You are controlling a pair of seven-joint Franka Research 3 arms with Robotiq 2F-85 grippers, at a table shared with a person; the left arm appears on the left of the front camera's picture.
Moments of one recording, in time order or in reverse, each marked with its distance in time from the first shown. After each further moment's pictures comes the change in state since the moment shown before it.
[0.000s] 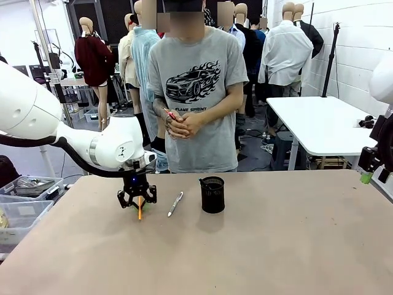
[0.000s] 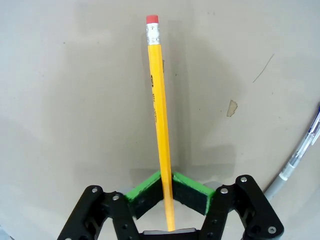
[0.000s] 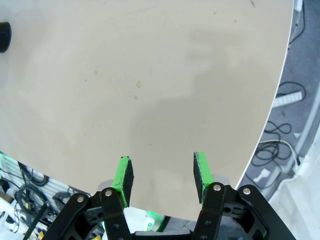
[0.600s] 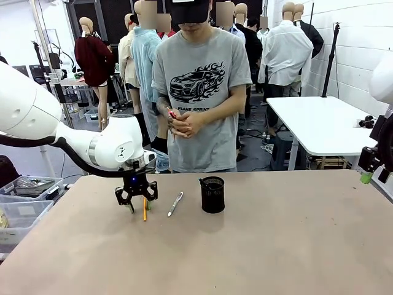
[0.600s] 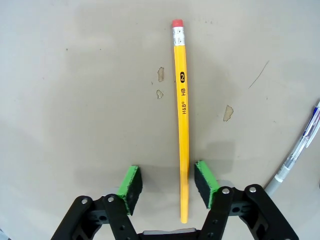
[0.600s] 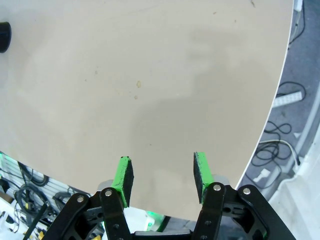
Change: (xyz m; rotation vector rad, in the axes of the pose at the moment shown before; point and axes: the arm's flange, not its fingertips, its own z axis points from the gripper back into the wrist) left arm 0.002 0.001 0.005 -0.013 -0.024 0.006; right arm 0.000 0.000 0.000 0.000 0.000 0.000
